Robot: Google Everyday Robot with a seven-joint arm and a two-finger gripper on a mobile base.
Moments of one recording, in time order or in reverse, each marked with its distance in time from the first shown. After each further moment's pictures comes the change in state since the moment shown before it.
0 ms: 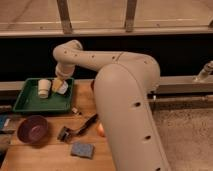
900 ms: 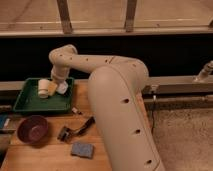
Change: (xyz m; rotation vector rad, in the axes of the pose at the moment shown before) arm 0.003 0.003 0.040 -0.047 0.007 0.003
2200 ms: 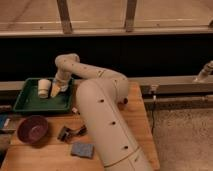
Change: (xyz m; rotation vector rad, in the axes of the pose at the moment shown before) arm 0.000 -0.041 0.084 -0.092 0.000 0.022
